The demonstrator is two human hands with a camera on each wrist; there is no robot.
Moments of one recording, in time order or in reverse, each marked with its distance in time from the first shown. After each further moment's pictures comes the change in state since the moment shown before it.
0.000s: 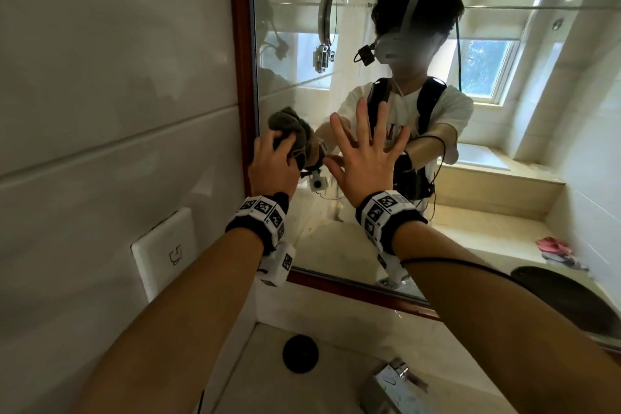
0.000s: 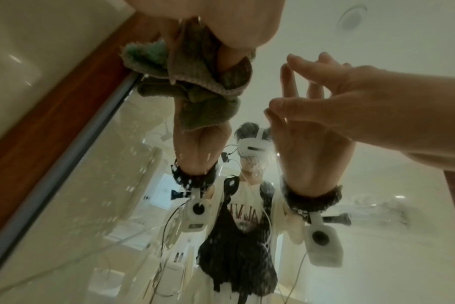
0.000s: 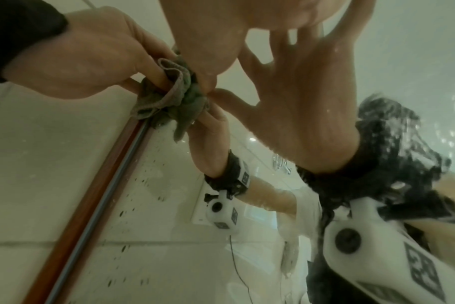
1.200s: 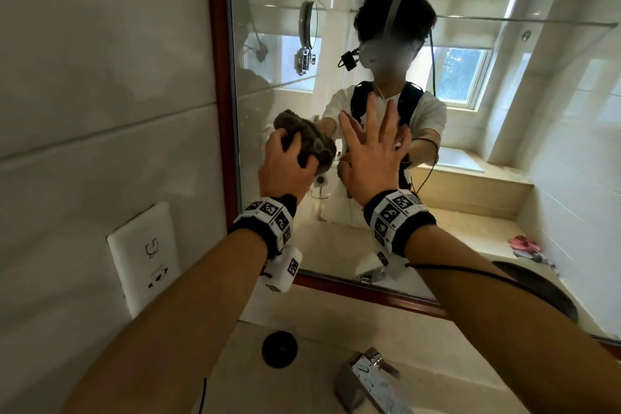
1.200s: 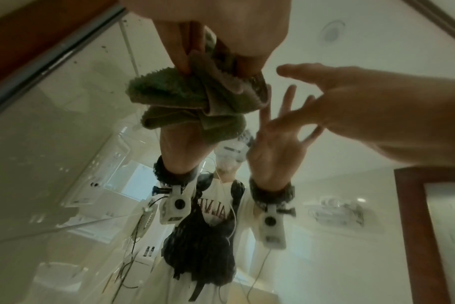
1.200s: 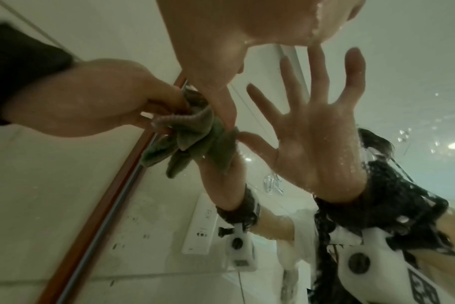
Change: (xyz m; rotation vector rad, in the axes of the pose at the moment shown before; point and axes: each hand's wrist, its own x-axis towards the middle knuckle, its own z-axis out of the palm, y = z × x) left_hand -0.008 0.059 0.010 -0.007 -0.219 -0.133; right_hand -0.010 0.041 -0.041 0.017 -0.043 0.048
